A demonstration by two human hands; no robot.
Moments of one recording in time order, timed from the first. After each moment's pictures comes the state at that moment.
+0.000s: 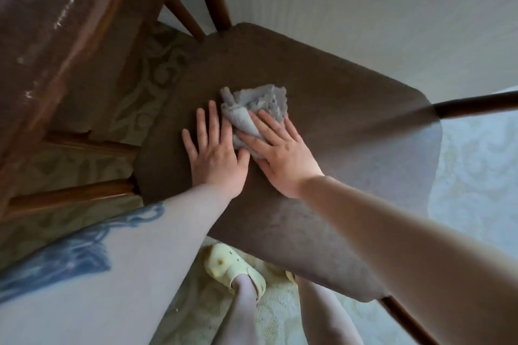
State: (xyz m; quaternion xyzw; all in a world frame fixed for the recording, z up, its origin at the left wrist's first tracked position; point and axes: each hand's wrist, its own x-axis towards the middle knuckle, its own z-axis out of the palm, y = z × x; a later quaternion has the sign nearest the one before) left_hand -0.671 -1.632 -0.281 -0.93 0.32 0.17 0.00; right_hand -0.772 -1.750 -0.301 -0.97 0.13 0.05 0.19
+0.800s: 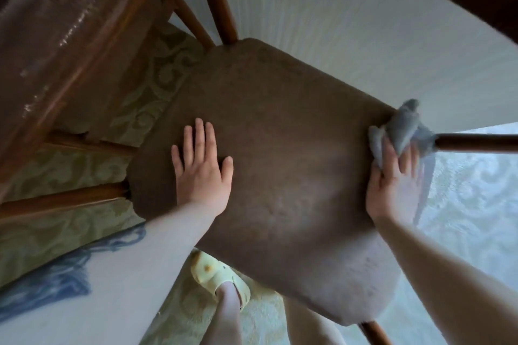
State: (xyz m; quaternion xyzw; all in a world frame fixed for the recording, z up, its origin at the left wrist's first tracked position) left_hand -0.670 -1.620 -0.288 -0.95 0.28 0.16 -0.03; right_hand -0.897 -1.842 -0.301 -0.86 0.48 -0.03 0.16
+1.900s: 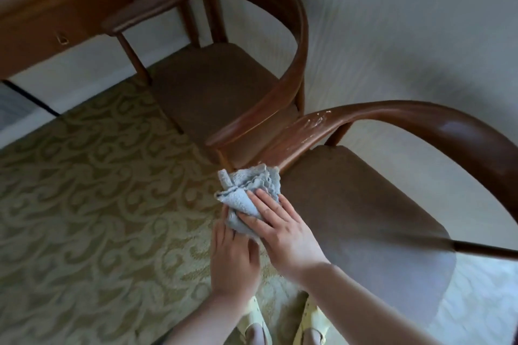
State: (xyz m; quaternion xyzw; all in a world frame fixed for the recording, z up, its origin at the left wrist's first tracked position) left_hand -0.699 -1.432 -0.100 -0.96 0.16 0.04 -0.24; right_hand -0.714 -1.572 -0.066 -0.97 -0.12 -0.01 0.19
